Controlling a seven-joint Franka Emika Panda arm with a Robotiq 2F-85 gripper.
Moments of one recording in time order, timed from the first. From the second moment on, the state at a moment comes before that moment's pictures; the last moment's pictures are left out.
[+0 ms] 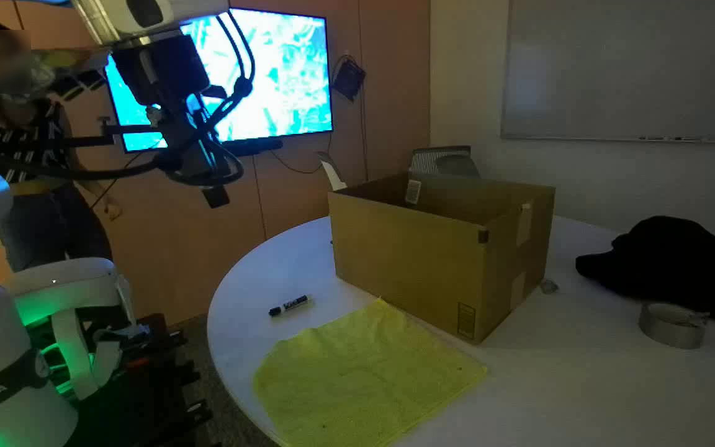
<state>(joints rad) -0.21 -0.95 -0.29 -2.74 -0.03 2.03 -0.10</state>
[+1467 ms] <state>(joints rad) 0.27 -0.42 0.07 -2.78 0.29 2.48 -0.08</state>
